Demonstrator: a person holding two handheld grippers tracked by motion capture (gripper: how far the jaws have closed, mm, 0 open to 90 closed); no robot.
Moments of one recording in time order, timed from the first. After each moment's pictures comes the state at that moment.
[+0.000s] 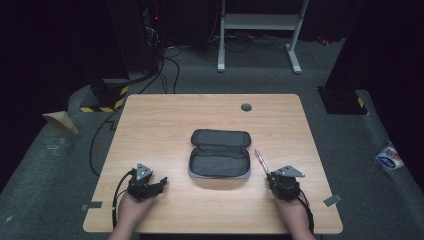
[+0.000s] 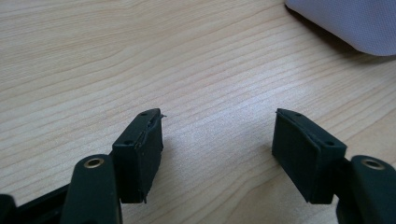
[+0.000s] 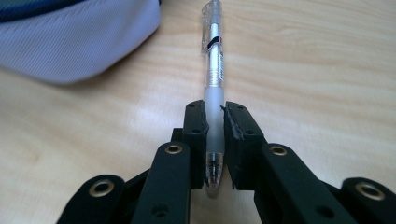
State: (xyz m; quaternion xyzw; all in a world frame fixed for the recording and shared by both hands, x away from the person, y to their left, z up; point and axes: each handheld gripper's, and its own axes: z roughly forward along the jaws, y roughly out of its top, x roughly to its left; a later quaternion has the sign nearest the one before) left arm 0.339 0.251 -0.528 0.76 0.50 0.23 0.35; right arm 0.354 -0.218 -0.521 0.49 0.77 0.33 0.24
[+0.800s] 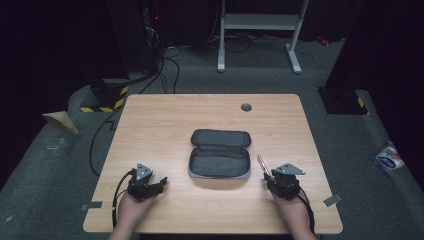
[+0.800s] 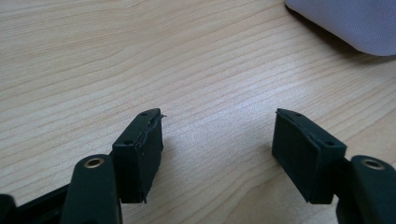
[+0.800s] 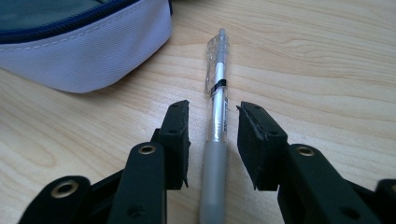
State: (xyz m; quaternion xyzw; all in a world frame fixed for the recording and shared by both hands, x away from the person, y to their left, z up) left arm 0.339 0.251 -0.528 0.76 0.50 0.23 0.34; right arm 0.364 -0.214 -0.516 0.49 0.78 0.33 0.23
